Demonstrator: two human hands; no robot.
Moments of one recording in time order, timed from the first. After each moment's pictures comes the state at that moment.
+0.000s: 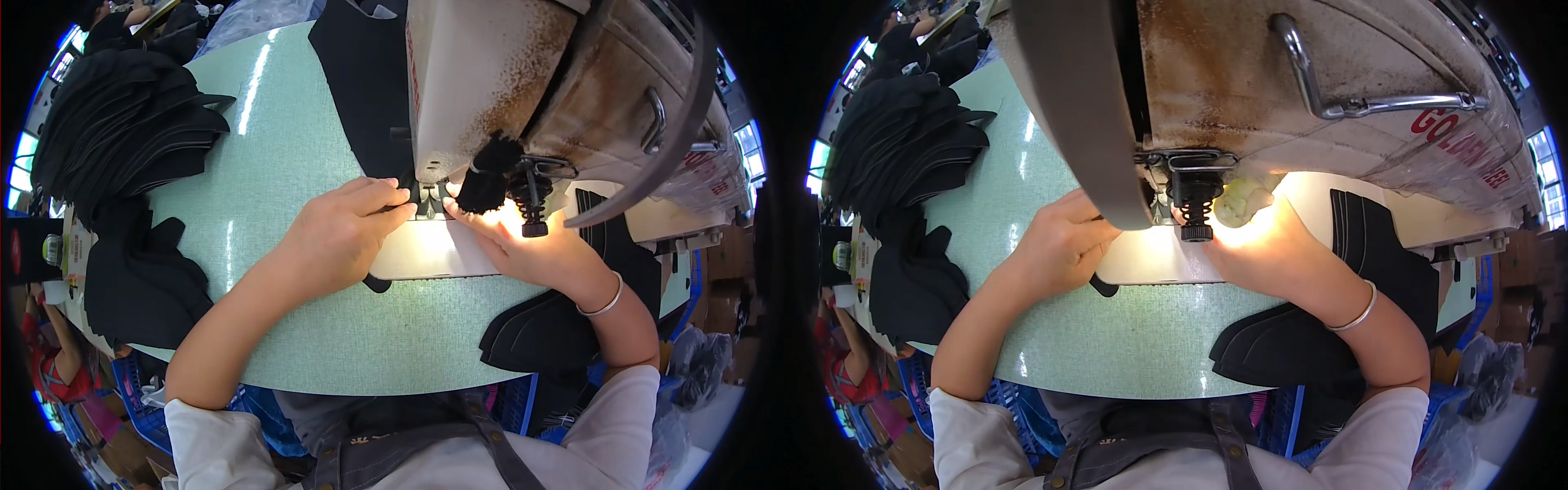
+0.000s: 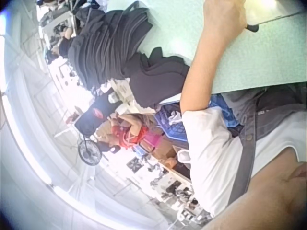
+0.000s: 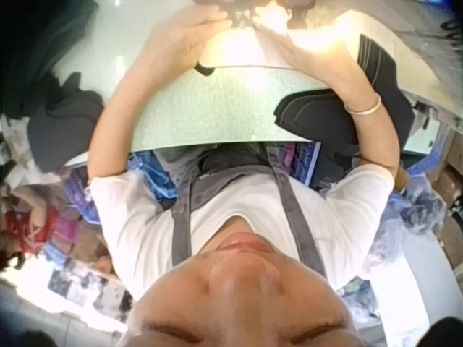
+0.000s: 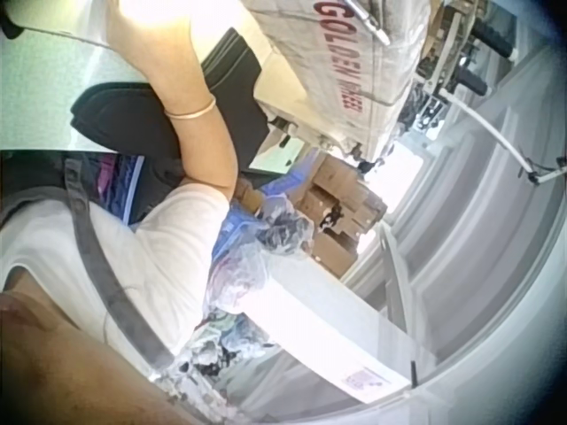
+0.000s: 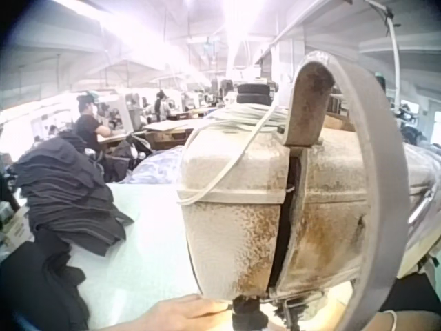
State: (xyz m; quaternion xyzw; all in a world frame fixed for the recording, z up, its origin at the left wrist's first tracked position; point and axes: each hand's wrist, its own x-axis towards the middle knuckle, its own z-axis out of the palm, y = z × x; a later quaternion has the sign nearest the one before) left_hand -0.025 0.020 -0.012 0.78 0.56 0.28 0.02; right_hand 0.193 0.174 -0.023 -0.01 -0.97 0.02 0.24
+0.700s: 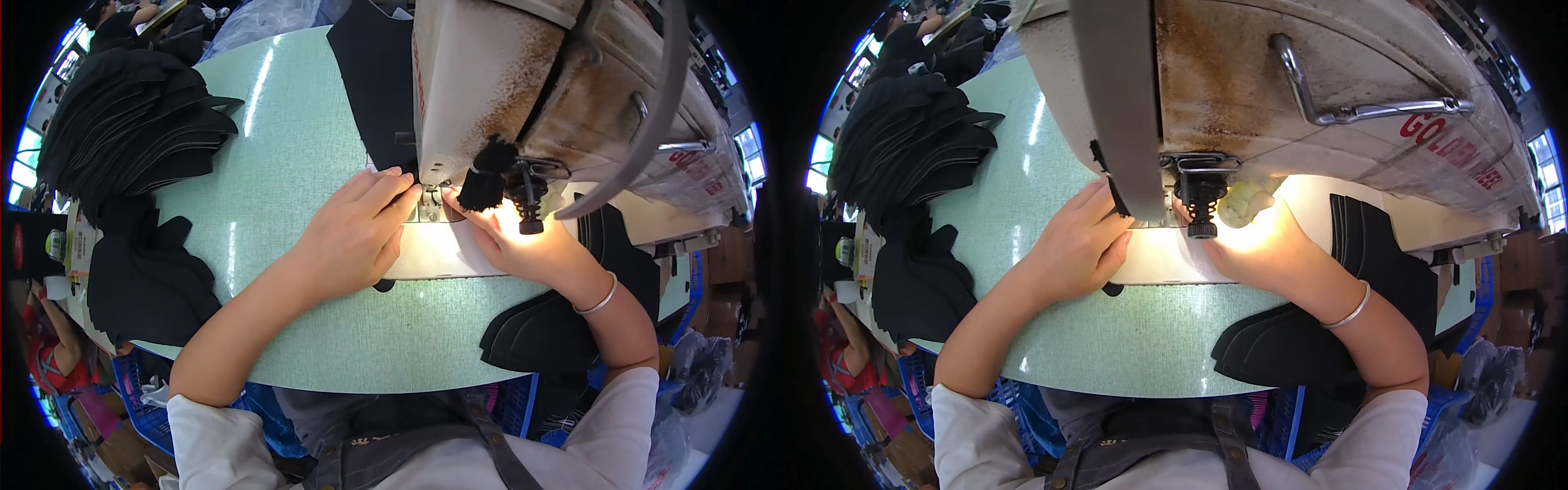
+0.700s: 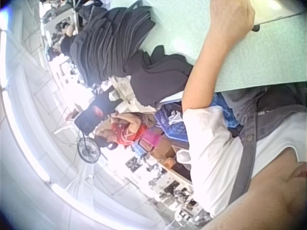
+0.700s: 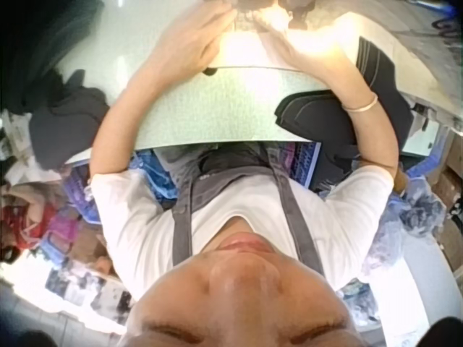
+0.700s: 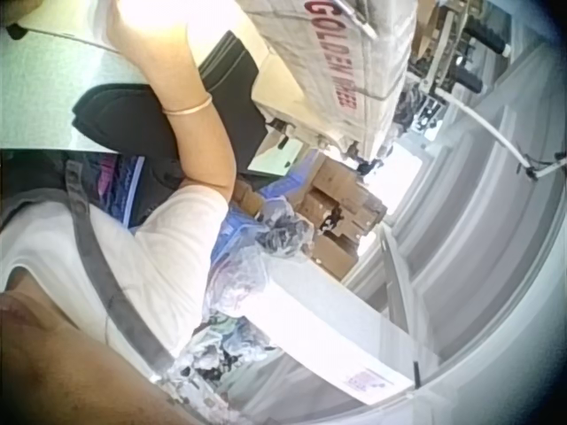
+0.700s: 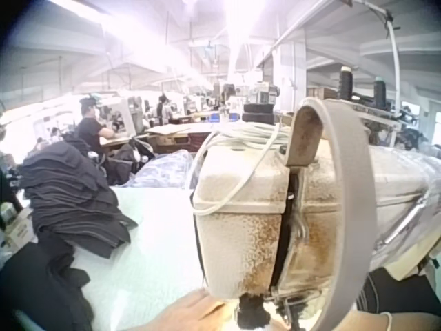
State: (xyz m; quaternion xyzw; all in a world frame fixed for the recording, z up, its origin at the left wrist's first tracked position) left_hand -0.016 0.022 -0.017 0.76 0.59 0.25 0.02; right_hand 0.183 0.166 -0.006 -0.01 -0.97 0.02 0.26
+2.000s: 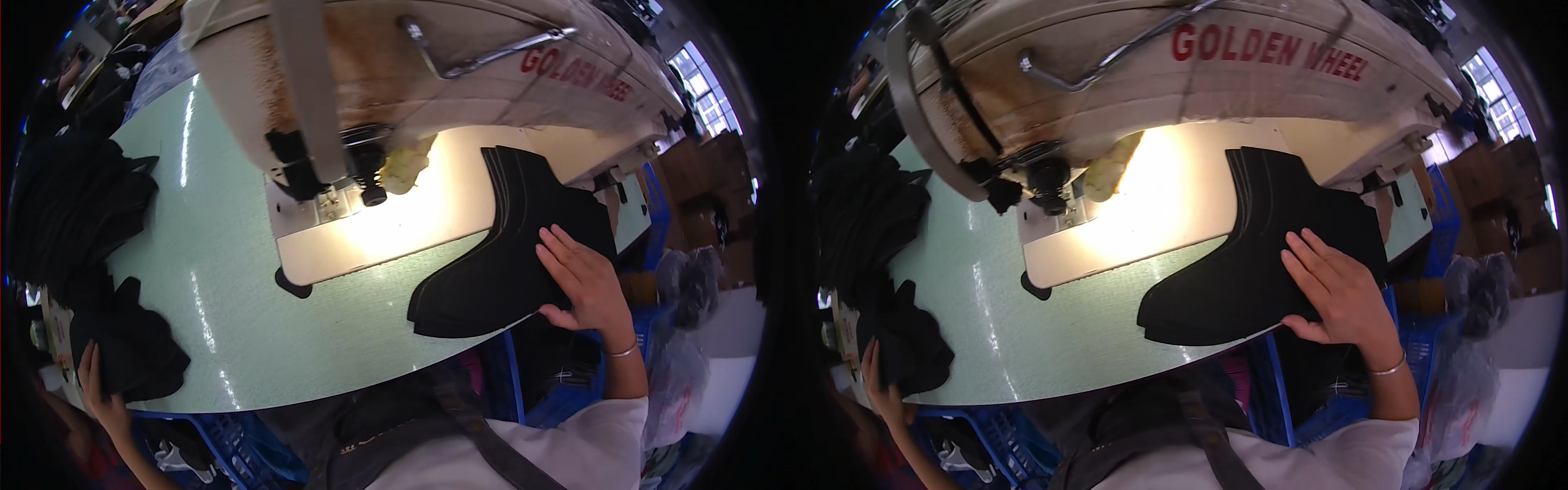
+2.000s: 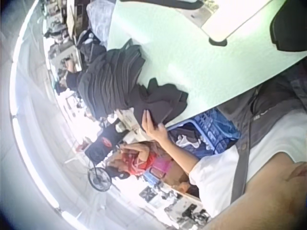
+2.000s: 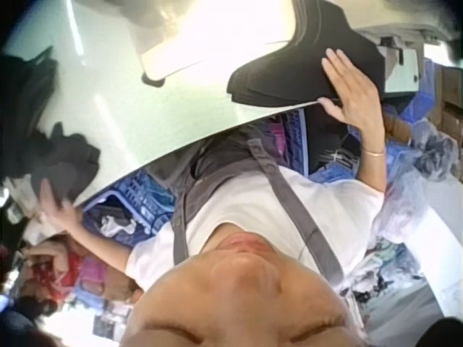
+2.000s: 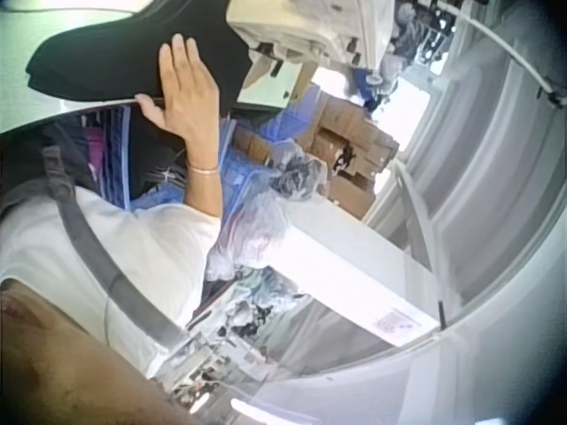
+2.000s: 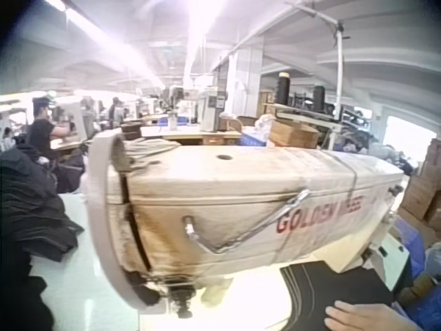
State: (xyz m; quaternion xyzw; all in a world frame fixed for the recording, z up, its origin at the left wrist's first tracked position) left_hand -0.187 -0.277 0.033 0.52 0.84 0.11 -0.07; right_hand 0.389 0.123 0.036 -0.21 -0.98 -0.03 0.03
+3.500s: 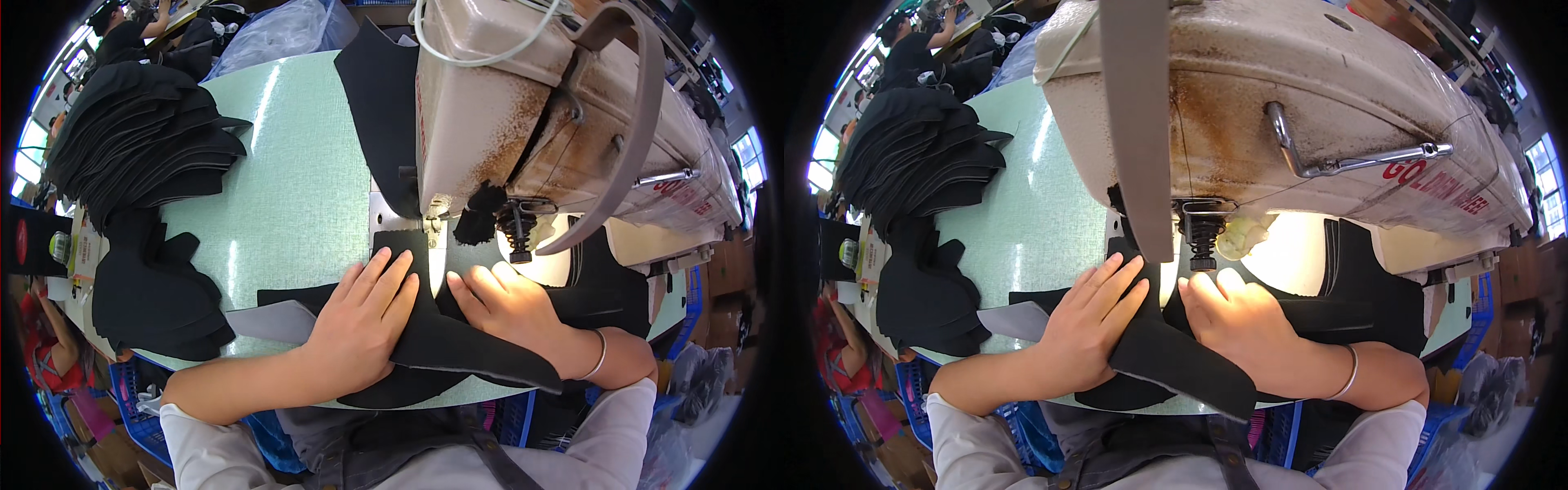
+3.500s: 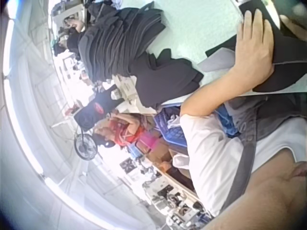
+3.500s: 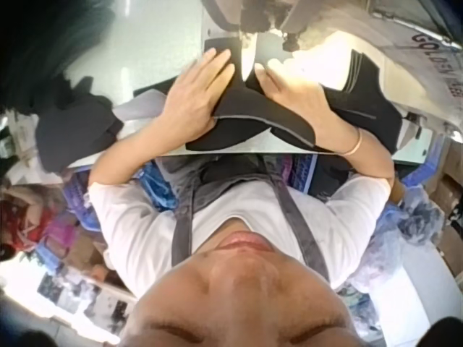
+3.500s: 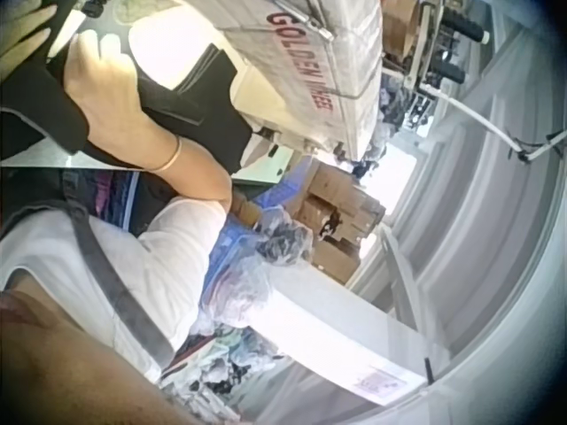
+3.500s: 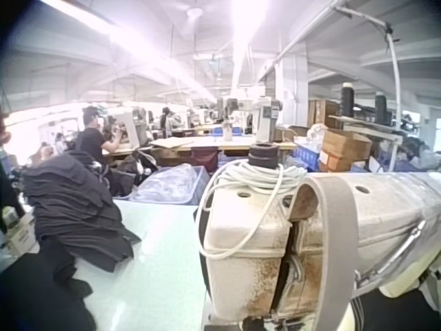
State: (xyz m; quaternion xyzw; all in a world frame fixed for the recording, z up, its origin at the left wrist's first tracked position) left_hand 0.025 -0.033 0.002 0.74 0.64 0.17 0.06; right_hand 0.213 0.117 0.009 -0.03 -1.00 0.05 0.00
